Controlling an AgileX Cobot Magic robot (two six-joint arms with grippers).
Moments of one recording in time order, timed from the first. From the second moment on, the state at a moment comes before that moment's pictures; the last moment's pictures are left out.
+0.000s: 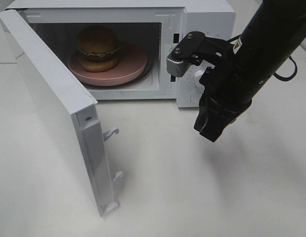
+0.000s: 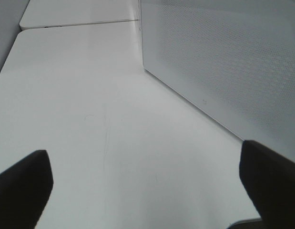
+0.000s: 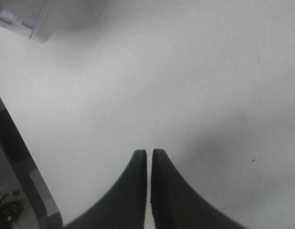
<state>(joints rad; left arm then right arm) 0.04 0.00 -0.50 -0.16 1.05 0.15 0.53 1.58 -1.07 0.19 0.81 -0.60</state>
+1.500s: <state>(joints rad) 0.04 0.00 -0.50 -0.16 1.05 0.15 0.54 1.60 -1.08 -0.17 0.41 -1.20</state>
